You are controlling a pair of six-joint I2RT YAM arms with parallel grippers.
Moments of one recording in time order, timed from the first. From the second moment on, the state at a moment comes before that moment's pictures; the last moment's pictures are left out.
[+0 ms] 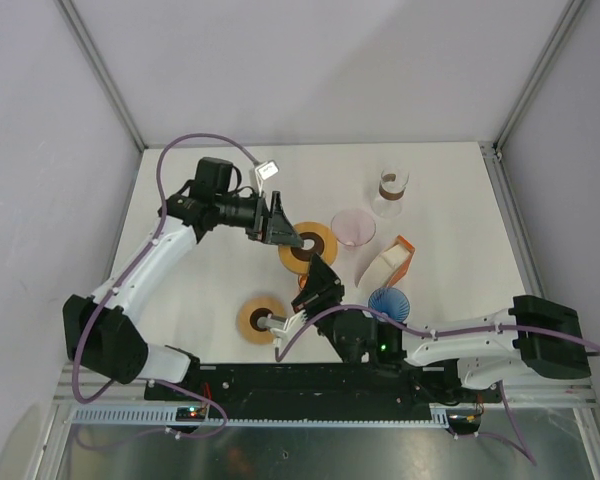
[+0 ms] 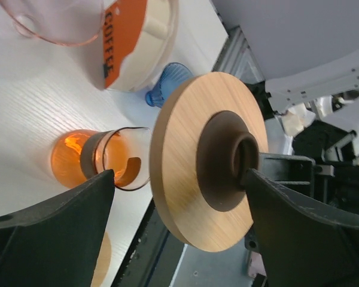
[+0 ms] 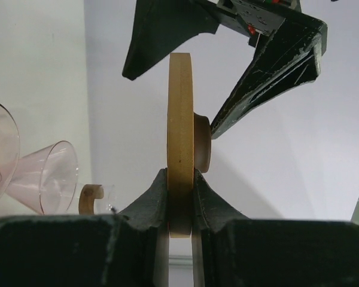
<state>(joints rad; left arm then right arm) -0.36 1.38 1.25 -0.62 0.95 -0.24 1.46 1.31 0.67 0.65 0.89 -1.61</state>
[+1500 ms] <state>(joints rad) -0.31 1.44 1.21 -0.51 1.25 -0.44 1.42 1.30 0.65 0.74 0.90 -1.63</state>
